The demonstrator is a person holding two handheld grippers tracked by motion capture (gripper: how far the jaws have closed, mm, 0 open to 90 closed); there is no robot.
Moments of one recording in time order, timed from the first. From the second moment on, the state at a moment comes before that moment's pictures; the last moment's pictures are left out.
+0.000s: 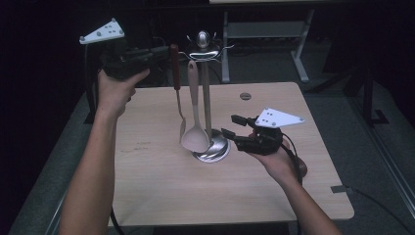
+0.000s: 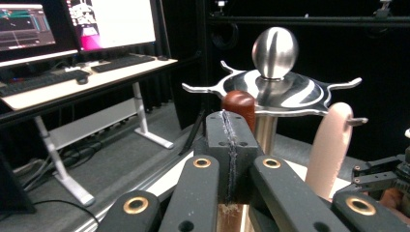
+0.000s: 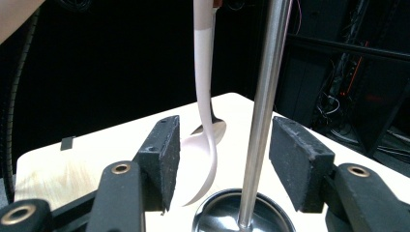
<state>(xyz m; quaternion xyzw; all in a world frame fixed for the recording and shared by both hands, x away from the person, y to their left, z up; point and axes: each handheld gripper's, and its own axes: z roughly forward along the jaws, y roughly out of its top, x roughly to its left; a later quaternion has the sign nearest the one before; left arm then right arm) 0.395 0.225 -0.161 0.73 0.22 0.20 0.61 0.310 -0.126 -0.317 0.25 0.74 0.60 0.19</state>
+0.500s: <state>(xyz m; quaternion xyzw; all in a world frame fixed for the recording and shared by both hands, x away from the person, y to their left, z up) 0.355 0.210 -0.153 0.73 0.19 0.18 0.63 0.311 -0.127 -0.317 0.25 0.74 0.59 0.19</state>
